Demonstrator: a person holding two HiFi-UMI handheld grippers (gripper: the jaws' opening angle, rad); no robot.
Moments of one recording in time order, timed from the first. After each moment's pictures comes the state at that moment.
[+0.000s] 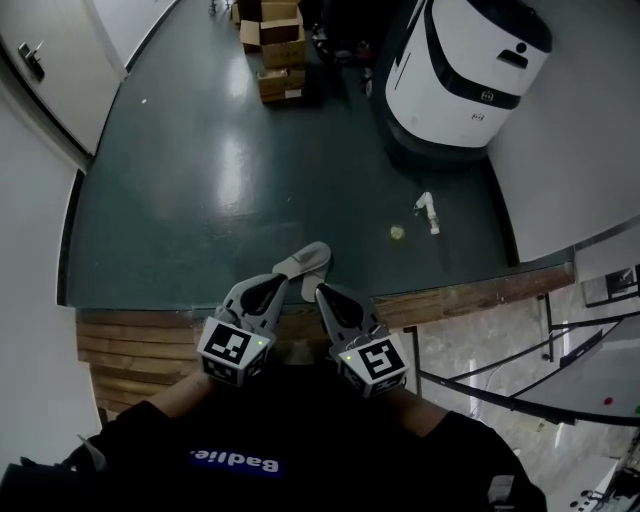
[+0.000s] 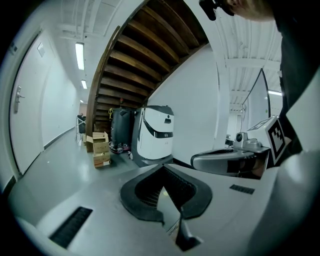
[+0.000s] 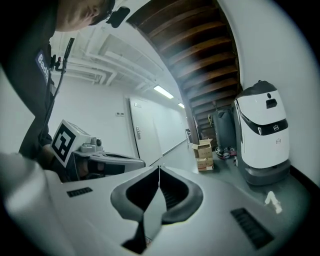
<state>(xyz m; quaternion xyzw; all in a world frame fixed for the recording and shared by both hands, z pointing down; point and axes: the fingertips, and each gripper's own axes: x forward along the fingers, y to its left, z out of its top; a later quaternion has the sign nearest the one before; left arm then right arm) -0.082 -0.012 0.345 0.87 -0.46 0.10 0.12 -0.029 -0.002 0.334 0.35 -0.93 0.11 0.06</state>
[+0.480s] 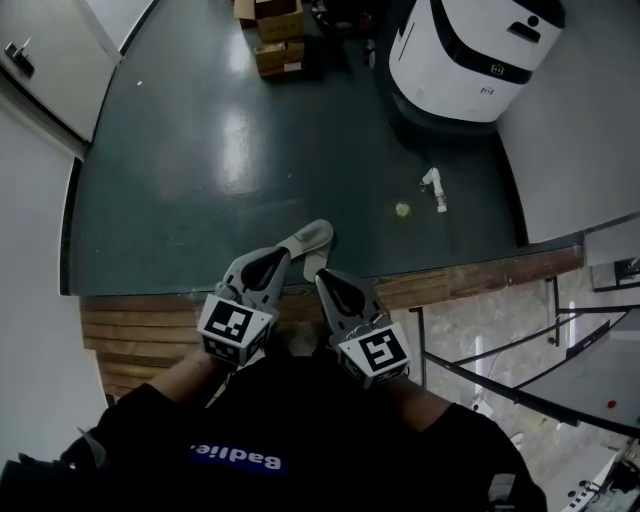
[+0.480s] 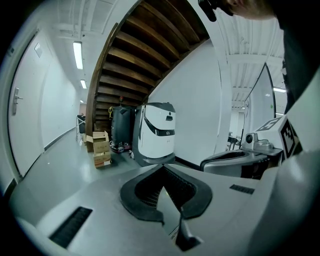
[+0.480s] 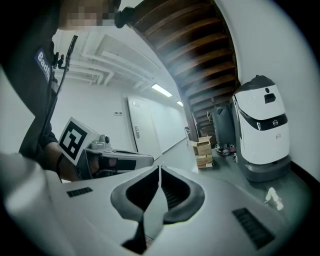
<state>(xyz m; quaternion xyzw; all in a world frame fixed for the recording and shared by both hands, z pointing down) -0.070 -0.049 0.366 0.87 -0.46 0.12 0.11 -0.018 -0.018 0.355 0.35 -0.93 0.12 0.05</state>
